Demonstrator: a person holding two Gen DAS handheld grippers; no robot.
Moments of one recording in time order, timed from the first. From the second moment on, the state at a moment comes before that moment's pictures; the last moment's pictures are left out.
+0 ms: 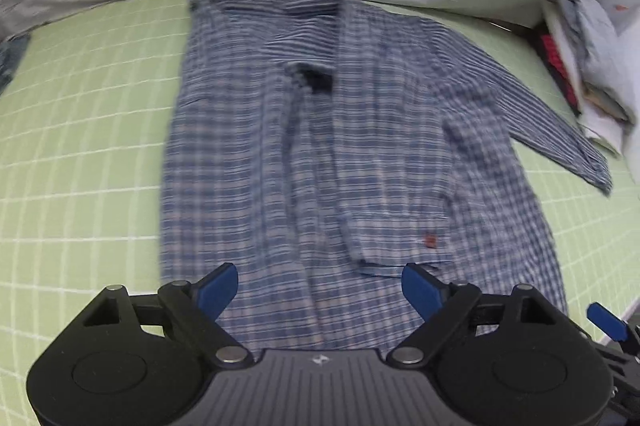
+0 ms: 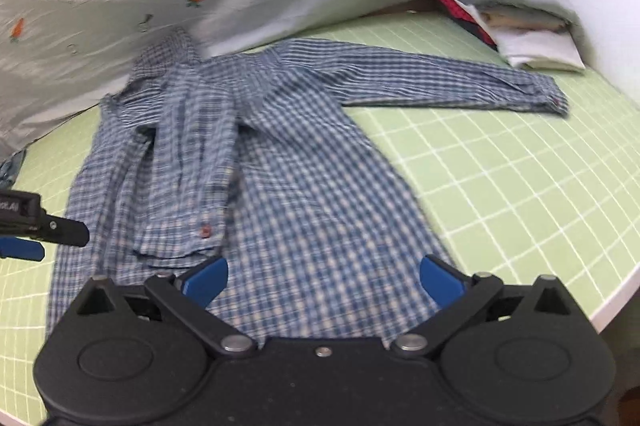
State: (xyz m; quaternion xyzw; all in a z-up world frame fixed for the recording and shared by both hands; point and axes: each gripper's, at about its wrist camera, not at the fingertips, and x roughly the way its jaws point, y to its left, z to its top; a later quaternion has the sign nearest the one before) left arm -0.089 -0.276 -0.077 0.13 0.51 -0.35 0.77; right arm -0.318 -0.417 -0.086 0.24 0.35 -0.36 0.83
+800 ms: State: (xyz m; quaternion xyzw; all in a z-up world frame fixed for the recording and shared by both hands) left arm -0.101 -0.325 -0.116 0.04 0.51 -0.28 0.81; right arm -0.347 -0.504 -0.136 0.23 0.40 -0.30 0.83
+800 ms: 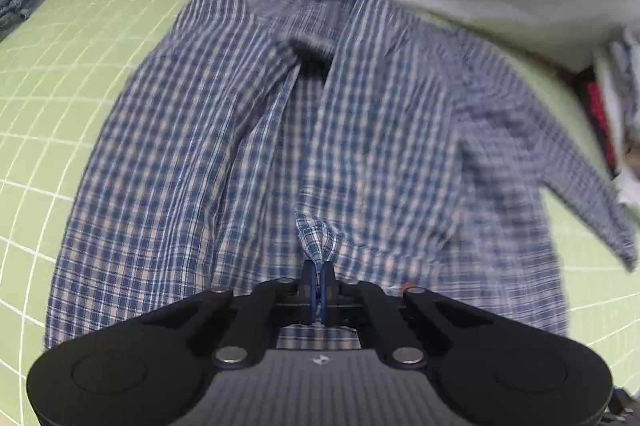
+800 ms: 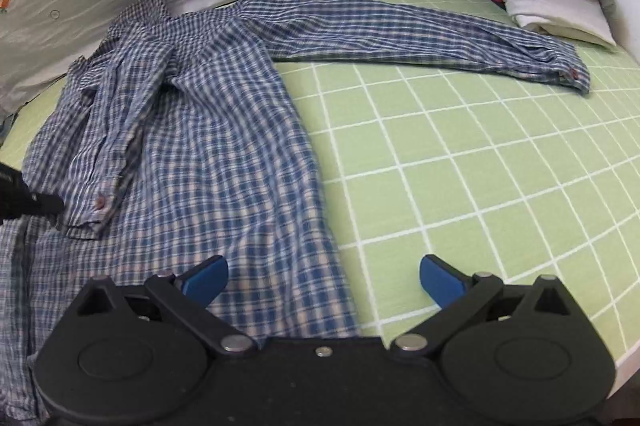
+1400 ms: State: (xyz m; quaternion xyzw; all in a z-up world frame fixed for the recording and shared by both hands) left arm -0.145 -0.182 -0.084 -0.09 0.55 -0.20 0.81; right arm -0.307 -0.452 -0.109 0.20 0.40 -0.24 0.86
